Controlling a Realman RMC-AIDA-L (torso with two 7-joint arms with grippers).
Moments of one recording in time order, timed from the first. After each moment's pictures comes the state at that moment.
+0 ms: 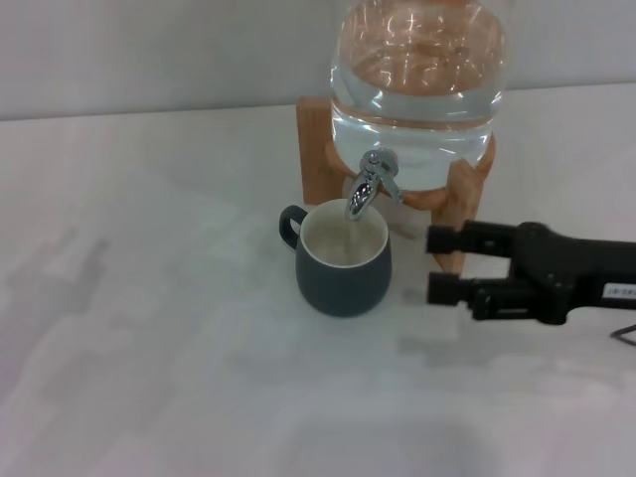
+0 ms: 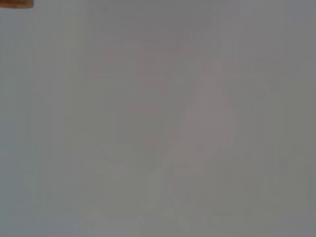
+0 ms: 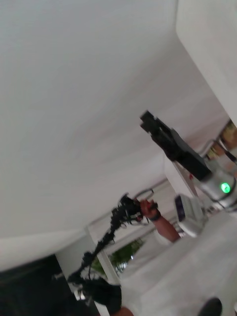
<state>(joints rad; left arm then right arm) -0.42 -2.08 -0.06 0.22 -1.35 -1.77 2.26 0.28 2.00 -1.16 -0.86 1.77 1.72 -1.50</state>
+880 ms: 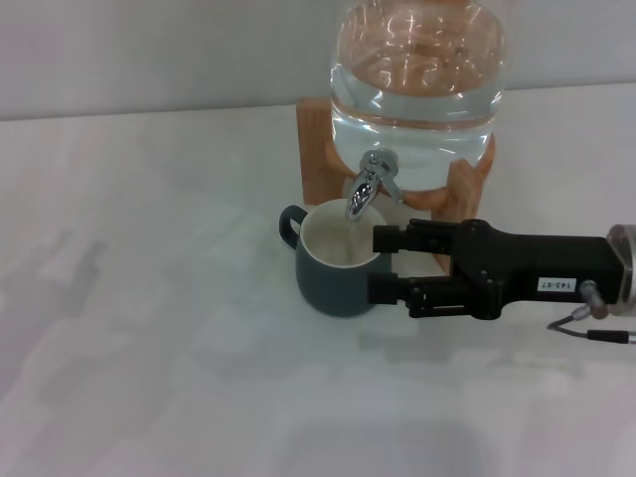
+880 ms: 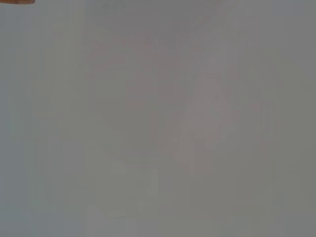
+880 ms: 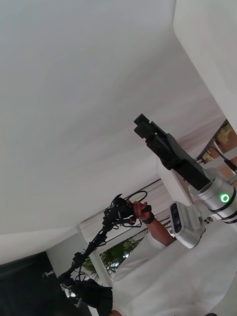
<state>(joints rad) -0.41 -2.08 -0.06 0.24 -1.36 -1.79 2.25 0.32 2.01 -1.30 -0.85 1.83 1.59 -1.52</state>
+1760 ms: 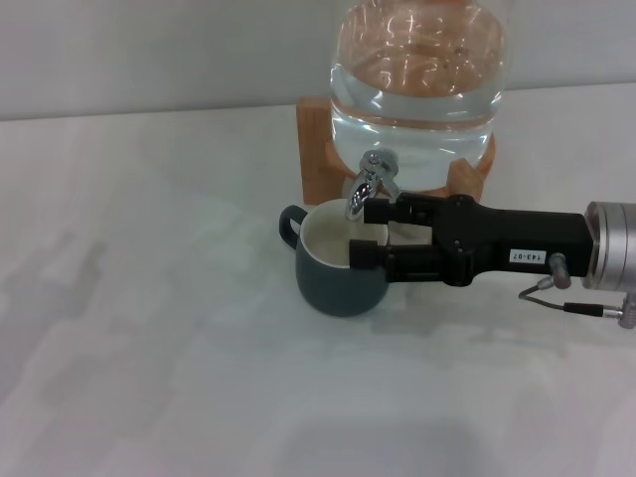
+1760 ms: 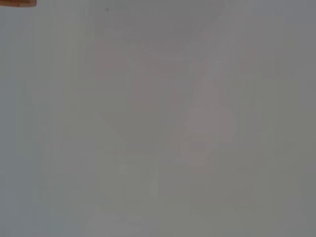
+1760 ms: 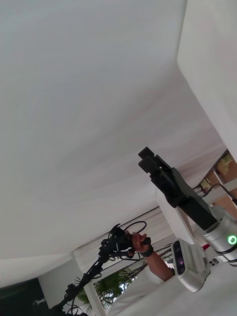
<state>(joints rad) -0.41 -2.08 -0.06 0.24 -1.36 -1.79 2.25 0.35 2.01 -1.34 -0.85 1.85 1.46 -1.53</state>
